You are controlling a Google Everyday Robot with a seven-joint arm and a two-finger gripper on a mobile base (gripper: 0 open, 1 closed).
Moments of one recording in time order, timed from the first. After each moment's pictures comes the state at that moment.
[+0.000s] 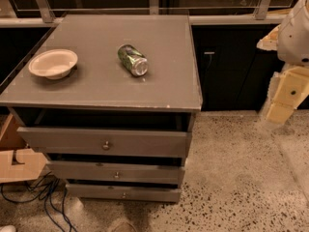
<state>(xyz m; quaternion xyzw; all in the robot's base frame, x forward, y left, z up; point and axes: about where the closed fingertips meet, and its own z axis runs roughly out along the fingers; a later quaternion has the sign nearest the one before) 0.438 -0.217 0.976 -0.60 0.78 -0.03 0.16</state>
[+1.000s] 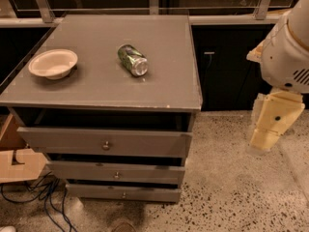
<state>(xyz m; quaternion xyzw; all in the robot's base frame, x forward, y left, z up) 0.395 -0.179 0.974 -0.60 0.79 -0.06 0.15</state>
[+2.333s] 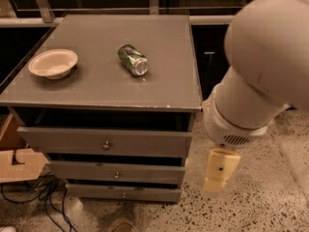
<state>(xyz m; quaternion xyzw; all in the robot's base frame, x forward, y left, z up) 0.373 -0.117 0.875 -0.64 0.76 -0.03 0.11</state>
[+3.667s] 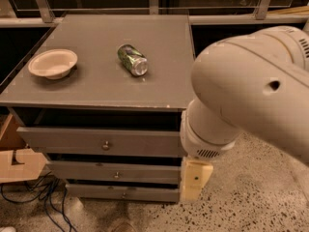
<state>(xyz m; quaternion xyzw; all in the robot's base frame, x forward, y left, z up) 0.381 -0.079 0.837 -0.65 0.75 -0.02 0.14</state>
